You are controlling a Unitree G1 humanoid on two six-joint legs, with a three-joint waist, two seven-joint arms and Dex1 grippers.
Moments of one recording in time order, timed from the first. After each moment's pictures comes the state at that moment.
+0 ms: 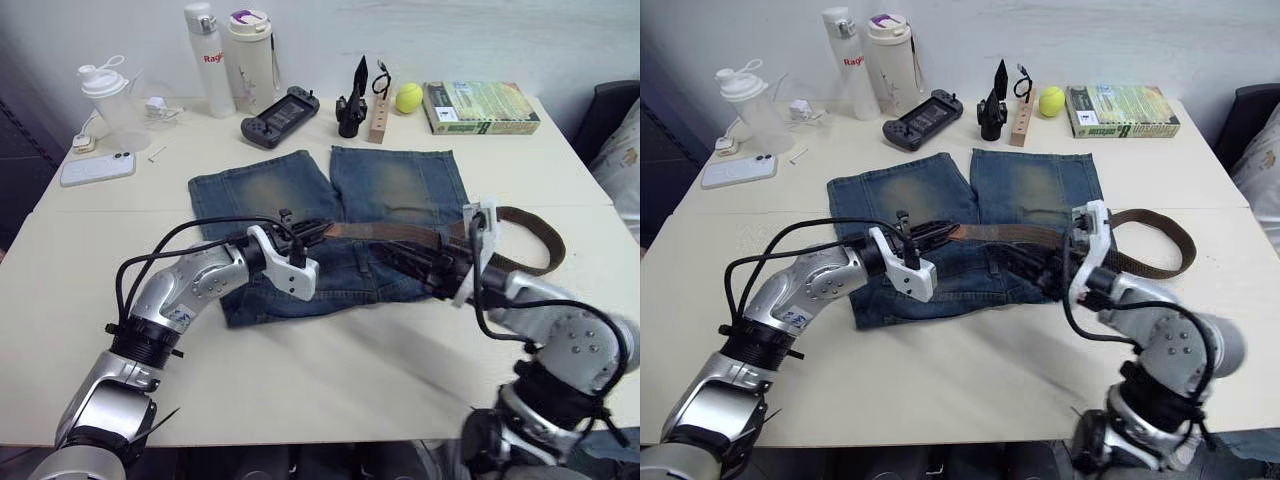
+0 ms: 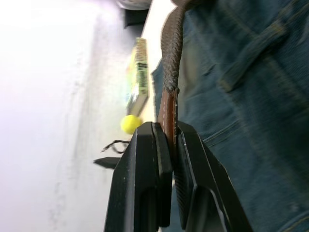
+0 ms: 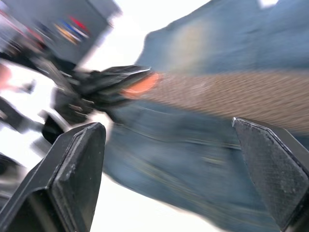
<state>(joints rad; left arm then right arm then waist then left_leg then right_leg) -0.65 0.57 -0.28 0.17 0.64 -0.62 -0.24 -0.54 0.04 -0.70 -0.48 0.86 1.61 0.38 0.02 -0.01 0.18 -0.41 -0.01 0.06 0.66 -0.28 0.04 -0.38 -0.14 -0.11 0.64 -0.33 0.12</state>
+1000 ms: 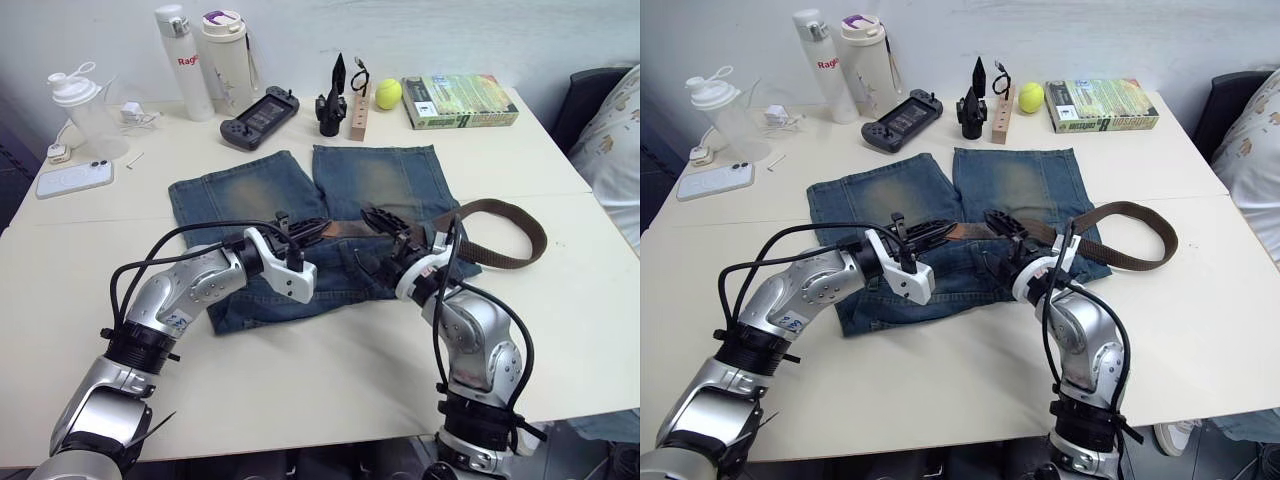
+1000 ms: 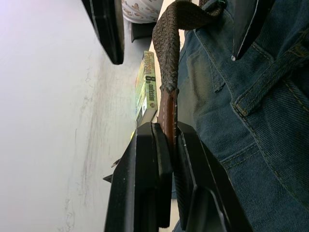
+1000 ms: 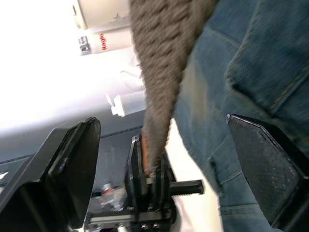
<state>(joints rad) -0.62 0.59 -0.27 0.13 0.65 -0.61 -0.22 -0.31 0.11 -0.24 -0.34 1.92 0.59 -0.79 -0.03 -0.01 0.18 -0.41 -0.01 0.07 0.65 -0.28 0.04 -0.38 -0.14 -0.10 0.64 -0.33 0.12</state>
